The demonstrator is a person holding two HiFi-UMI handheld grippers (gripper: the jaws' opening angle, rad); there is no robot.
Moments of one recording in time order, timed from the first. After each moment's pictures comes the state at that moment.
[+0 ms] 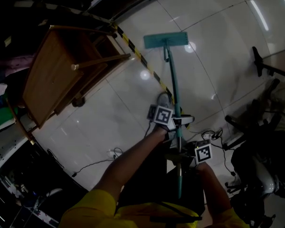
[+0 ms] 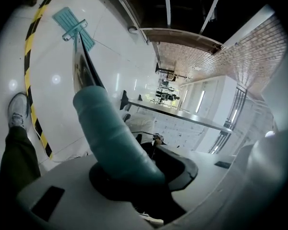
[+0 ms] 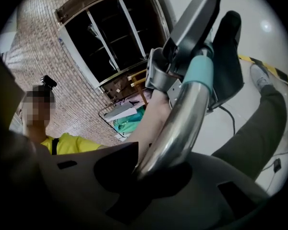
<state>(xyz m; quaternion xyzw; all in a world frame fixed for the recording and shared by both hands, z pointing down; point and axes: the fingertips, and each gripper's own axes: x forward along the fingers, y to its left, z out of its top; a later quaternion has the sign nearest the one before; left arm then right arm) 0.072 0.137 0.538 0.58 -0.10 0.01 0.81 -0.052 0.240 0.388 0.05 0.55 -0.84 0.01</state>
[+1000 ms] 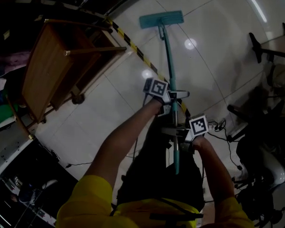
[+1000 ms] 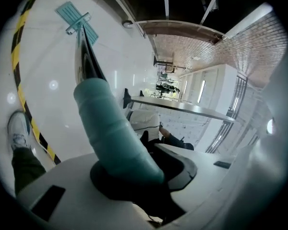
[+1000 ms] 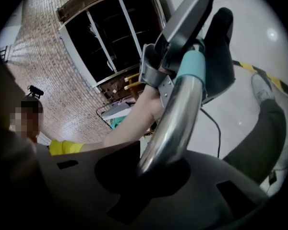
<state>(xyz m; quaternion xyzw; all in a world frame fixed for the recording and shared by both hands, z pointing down) 0.068 0.125 0.590 0.61 -0.09 0.08 0.79 -0.057 0.239 0.447 0.05 0.56 -0.82 0.02</state>
